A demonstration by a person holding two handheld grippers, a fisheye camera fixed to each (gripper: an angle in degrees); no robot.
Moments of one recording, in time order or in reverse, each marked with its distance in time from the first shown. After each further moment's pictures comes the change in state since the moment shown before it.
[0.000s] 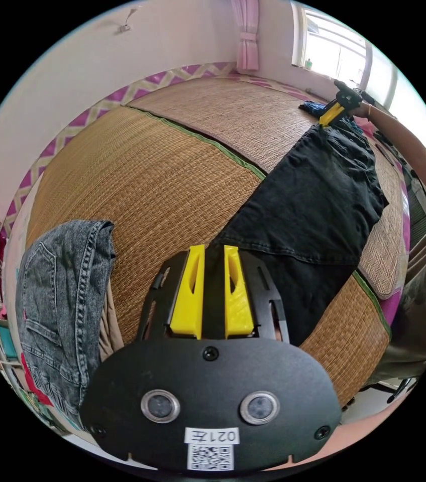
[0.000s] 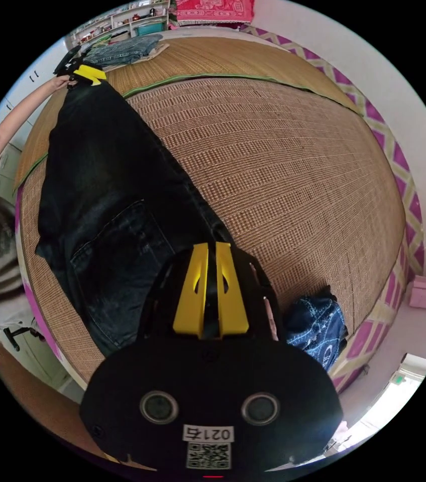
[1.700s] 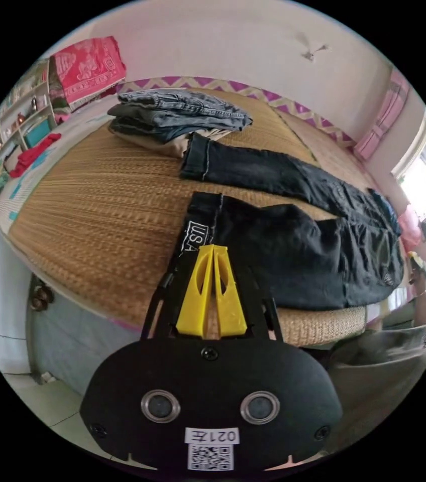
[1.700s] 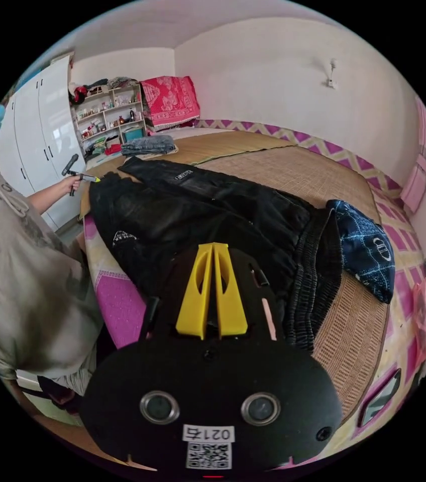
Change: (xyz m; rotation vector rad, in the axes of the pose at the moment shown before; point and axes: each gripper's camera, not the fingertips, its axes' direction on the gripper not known) left arm 0.107 0.369 -0.064 0.126 -0.155 -0.797; right arm -0.369 0.409 0.123 0.618 -0.008 0.341
